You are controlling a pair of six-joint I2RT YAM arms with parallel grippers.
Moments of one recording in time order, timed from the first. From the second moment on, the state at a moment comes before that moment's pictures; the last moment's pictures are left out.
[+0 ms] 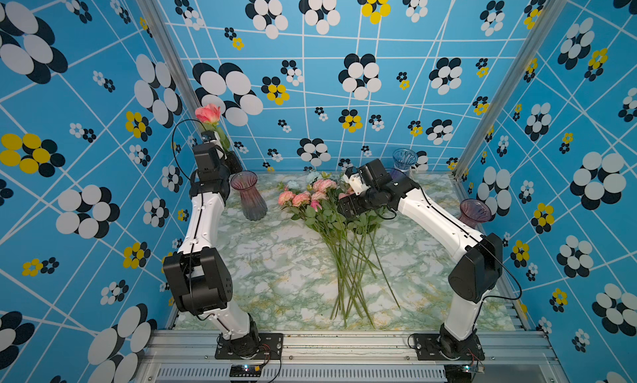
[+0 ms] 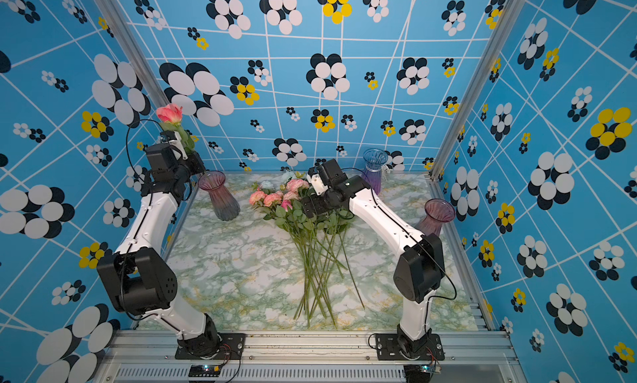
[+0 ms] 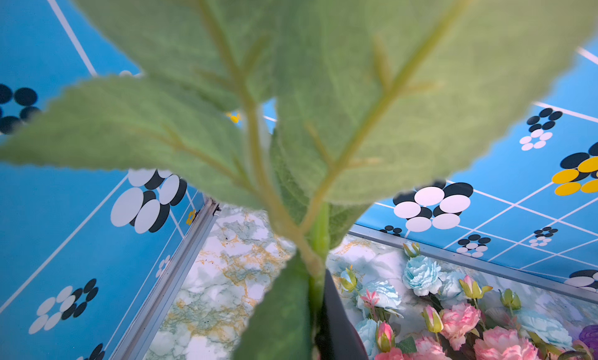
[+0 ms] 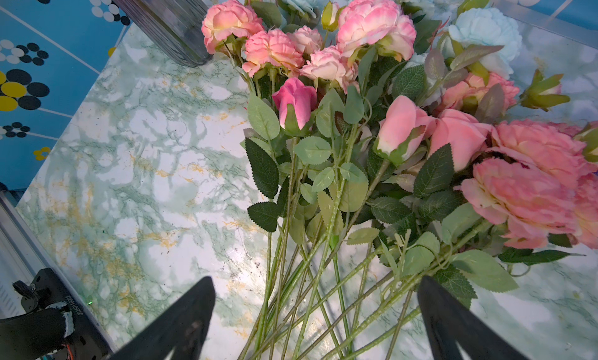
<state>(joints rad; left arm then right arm) 0.23 1.66 1.53 -0.14 0.16 -0.20 0.59 1.85 1.80 -0.86 -0.14 0.09</state>
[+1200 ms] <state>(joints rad) 0.23 1.68 1.46 -0.17 0.12 -0.17 0.59 1.85 1.64 -0.85 -0.12 0.13</state>
